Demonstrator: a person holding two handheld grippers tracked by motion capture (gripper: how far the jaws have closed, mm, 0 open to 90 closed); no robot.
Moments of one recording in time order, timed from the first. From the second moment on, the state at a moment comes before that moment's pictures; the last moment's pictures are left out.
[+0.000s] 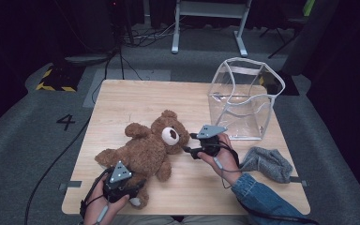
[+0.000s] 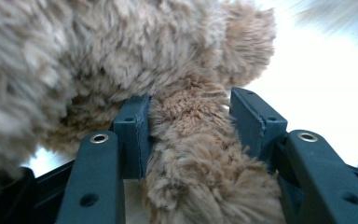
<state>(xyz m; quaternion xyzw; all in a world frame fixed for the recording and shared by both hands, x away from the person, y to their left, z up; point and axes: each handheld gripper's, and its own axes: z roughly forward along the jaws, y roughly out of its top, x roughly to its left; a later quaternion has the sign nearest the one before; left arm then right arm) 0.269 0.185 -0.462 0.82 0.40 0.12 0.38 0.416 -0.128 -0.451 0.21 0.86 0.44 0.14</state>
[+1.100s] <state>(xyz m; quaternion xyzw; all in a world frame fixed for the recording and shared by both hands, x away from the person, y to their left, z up) 0.278 0.151 -0.437 0.81 0.34 0.15 0.45 0.398 -0.133 -0.448 0.19 0.85 0.46 0.16</state>
